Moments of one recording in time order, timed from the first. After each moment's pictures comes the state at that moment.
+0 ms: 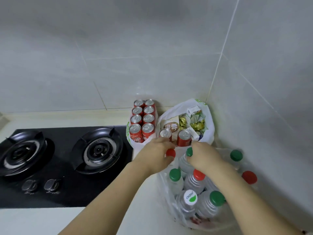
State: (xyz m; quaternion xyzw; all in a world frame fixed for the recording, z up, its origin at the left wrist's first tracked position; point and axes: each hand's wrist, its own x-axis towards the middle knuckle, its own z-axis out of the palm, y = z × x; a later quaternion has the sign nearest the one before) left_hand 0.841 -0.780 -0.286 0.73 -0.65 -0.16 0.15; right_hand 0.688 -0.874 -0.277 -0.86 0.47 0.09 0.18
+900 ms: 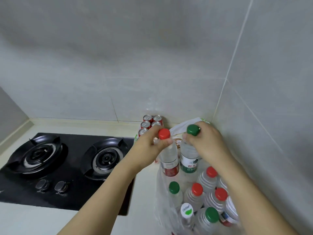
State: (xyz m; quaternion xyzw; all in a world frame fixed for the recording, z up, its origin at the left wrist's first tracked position) left_hand 0.842 -0.761 -0.203 0.70 -0.48 -0.24 0.46; right_hand 0.693 -0.886 -0.190 -0.83 0.42 -0.25 0.29
